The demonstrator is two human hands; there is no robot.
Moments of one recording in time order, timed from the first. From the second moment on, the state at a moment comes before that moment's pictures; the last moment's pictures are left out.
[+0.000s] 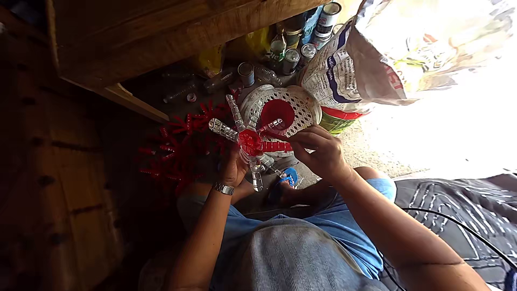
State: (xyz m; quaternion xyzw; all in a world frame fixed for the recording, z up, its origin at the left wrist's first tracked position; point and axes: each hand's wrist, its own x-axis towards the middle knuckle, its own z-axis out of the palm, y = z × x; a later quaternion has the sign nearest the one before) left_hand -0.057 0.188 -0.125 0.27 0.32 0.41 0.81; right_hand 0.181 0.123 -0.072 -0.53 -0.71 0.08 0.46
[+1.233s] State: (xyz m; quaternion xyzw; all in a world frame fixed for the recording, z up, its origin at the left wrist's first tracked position) left_hand -0.056 0.186 -0.123 0.27 0.32 0.42 0.81; right_hand 0.177 0.121 -0.068 -0.54 -0.70 0.07 0.46
